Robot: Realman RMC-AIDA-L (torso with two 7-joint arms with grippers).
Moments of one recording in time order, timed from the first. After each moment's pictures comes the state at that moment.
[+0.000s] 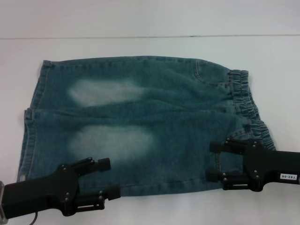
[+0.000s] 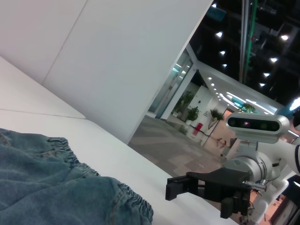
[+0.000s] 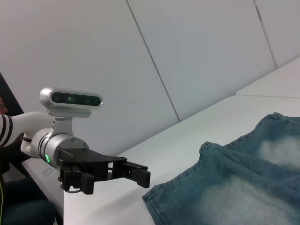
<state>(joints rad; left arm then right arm) -0.29 -2.12 0.66 0.58 1.97 1.85 -1.36 0.39 2.09 -0.70 -0.57 -1.98 -1.75 1.31</state>
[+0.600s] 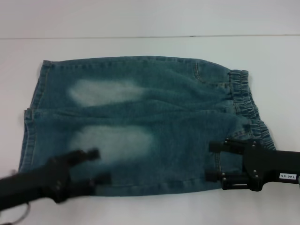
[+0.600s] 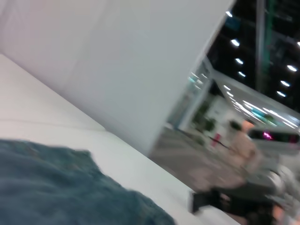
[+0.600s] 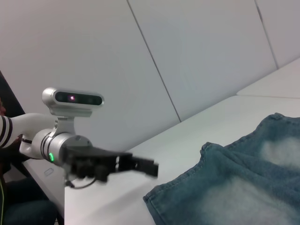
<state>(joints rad) -0.28 -2.11 0.60 0.58 1.96 1.83 -1.36 0.39 2.09 -0.70 -0.57 -1.98 -1.75 1.31</state>
